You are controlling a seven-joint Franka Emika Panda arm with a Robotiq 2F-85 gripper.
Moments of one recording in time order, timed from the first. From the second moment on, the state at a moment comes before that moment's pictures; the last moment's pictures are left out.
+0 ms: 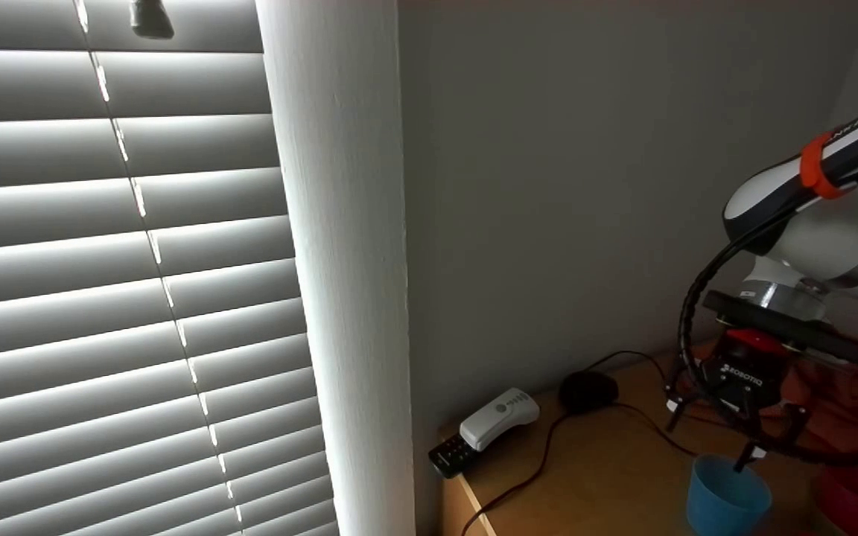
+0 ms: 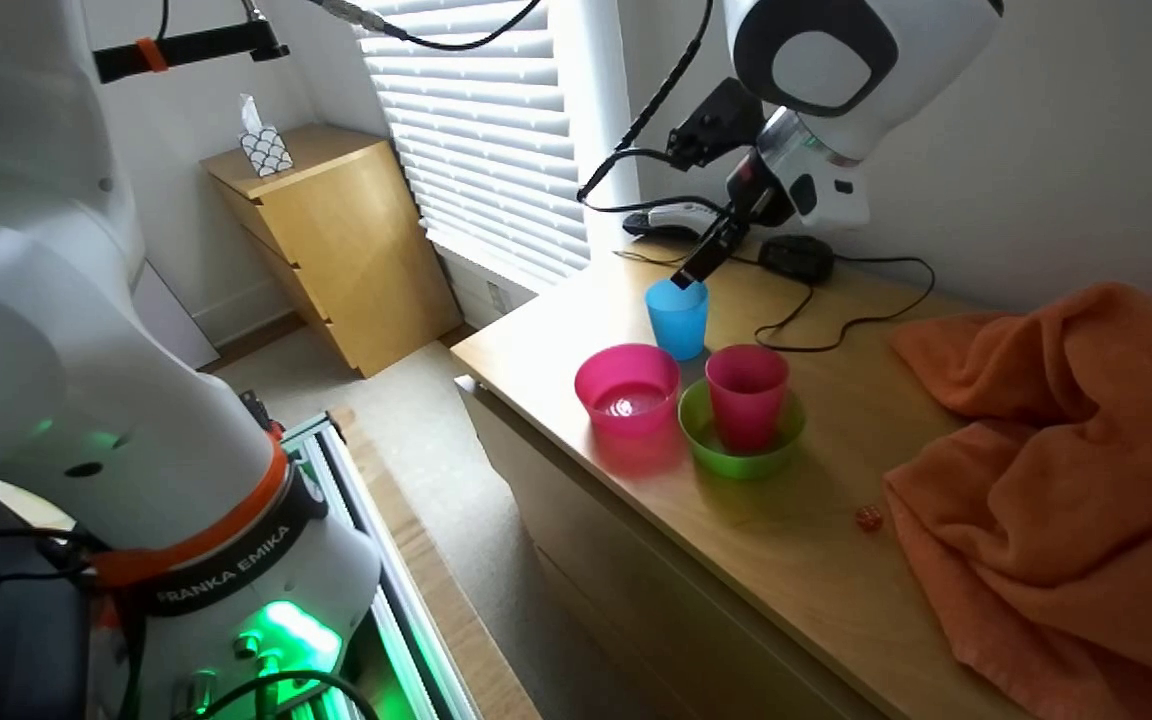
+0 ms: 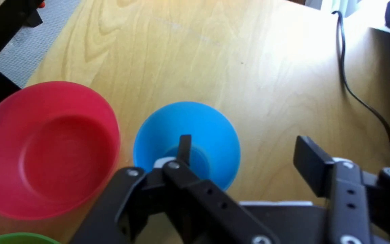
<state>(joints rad) -0.13 0.40 -0.10 -2.02 0.65 1.92 0.51</state>
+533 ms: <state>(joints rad) -0.13 0.21 -0.18 -2.09 0.37 1.81 0.43</state>
